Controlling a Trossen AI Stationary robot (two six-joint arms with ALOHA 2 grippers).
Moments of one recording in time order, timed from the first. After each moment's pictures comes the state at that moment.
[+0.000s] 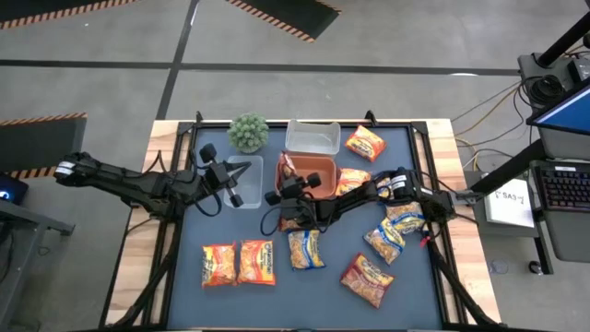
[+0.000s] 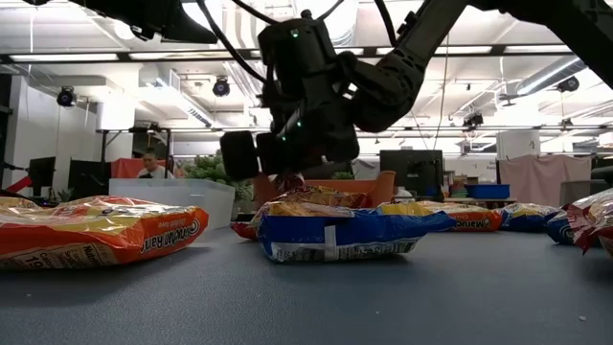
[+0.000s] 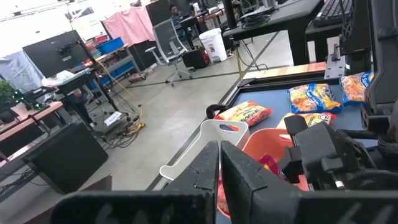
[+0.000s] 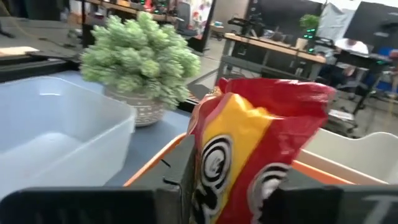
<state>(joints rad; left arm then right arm) -0.19 0.85 0.61 0.08 -0.79 0.23 0.08 2.31 1.41 0.64 1.26 0.10</state>
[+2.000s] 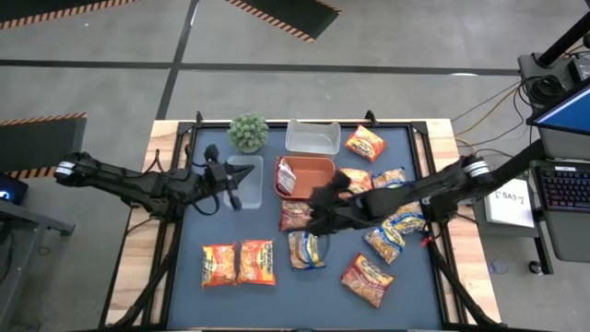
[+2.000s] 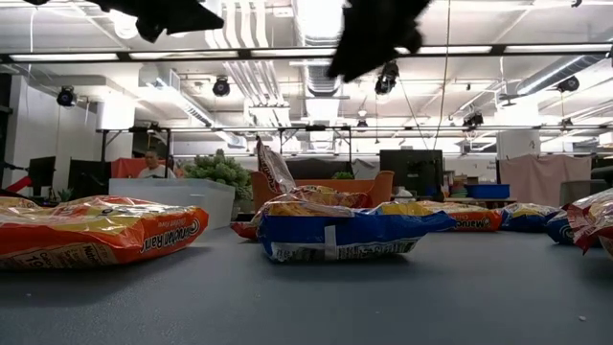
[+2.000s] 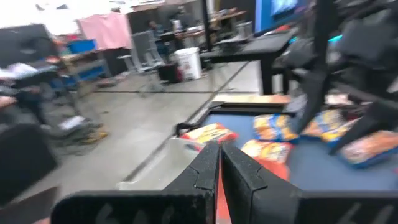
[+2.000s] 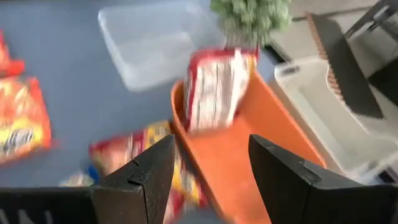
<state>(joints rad) -0.19 0.85 0.61 0.16 -0.66 0.10 0.27 1.65 1.32 -0.59 0.70 0.46</state>
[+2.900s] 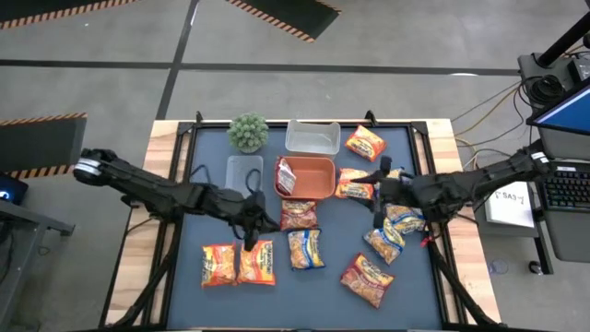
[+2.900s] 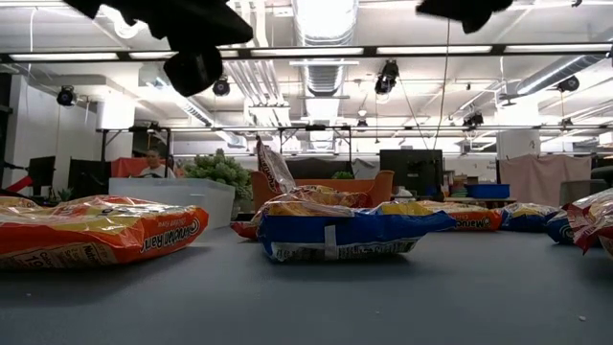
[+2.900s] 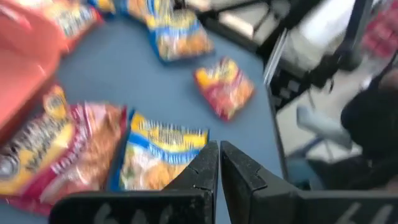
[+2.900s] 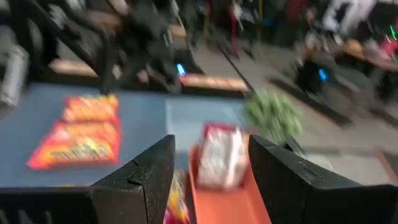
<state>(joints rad) -0.23 1.28 0.78 0.02 0.01 -0.57 0.27 0.84 0.64 0.06 0.41 -0.12</state>
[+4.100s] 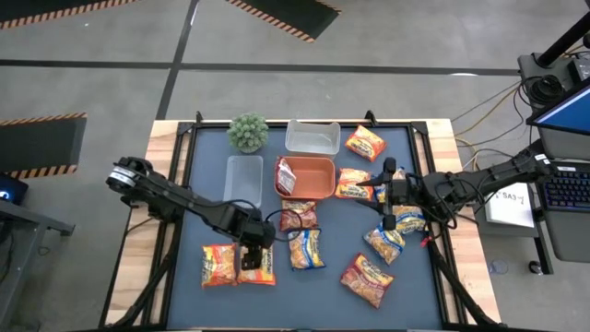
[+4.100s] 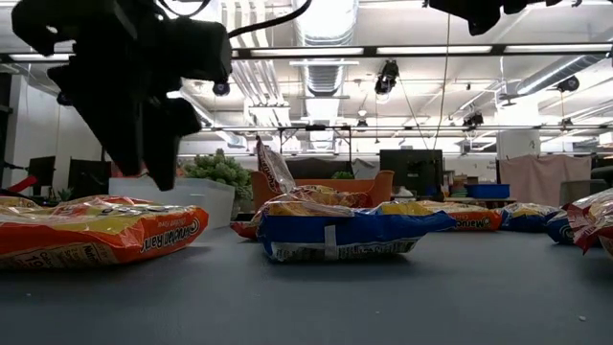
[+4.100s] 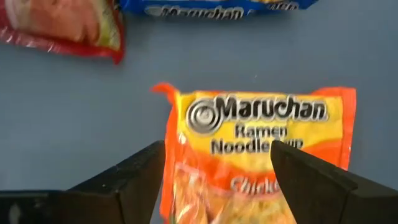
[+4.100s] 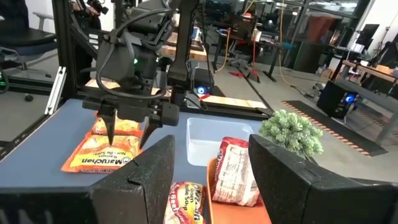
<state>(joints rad) -0.34 1.63 1.03 -0.62 0.02 -0.42 0.27 0.74 0.56 0.11 0.33 -0.14</state>
